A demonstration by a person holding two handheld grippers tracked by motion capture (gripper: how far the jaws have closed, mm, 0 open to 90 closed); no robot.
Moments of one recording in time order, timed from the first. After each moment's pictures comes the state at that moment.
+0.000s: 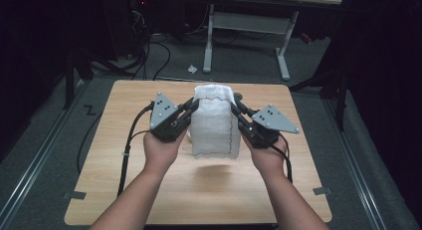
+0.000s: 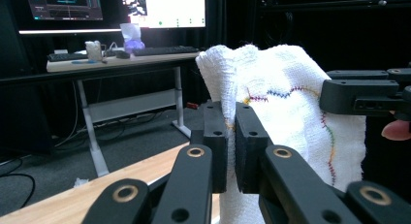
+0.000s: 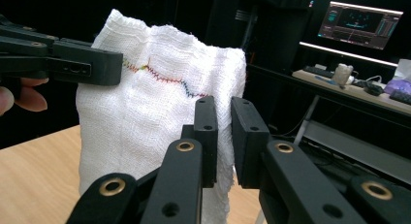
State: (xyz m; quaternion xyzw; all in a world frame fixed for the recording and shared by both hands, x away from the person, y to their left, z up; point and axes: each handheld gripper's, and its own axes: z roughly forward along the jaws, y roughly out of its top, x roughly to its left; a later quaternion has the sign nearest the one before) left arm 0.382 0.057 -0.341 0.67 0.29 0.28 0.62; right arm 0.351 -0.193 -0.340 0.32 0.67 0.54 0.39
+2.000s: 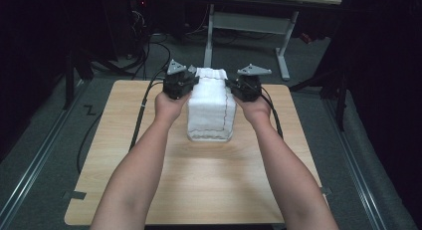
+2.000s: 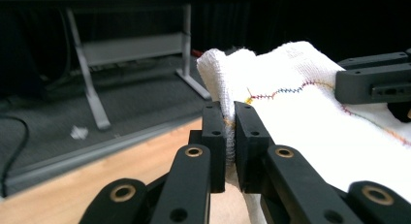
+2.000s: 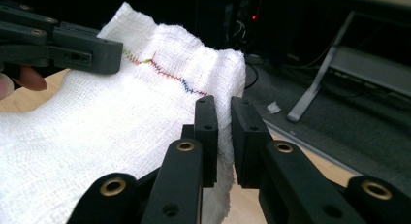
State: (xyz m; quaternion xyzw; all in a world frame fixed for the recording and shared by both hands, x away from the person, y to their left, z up) left arm 0.557 0.052 -0.389 0.73 0.36 0.20 0.55; right arm 0.529 -0.203 -0.374 0.39 0.74 0.47 0.29
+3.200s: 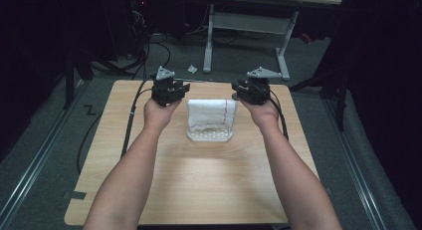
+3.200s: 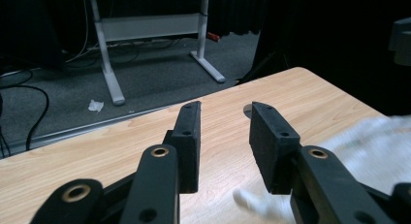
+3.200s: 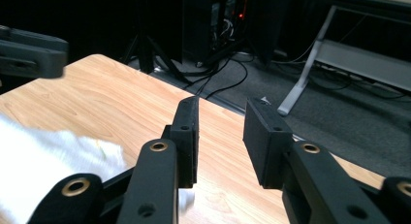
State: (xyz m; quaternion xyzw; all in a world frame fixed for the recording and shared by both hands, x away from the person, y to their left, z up) left arm 0.532 0.084 -0.392 0.73 0.39 0.22 0.51; right arm 0.509 -0.225 -0.371 0.41 0.72 0.46 0.30
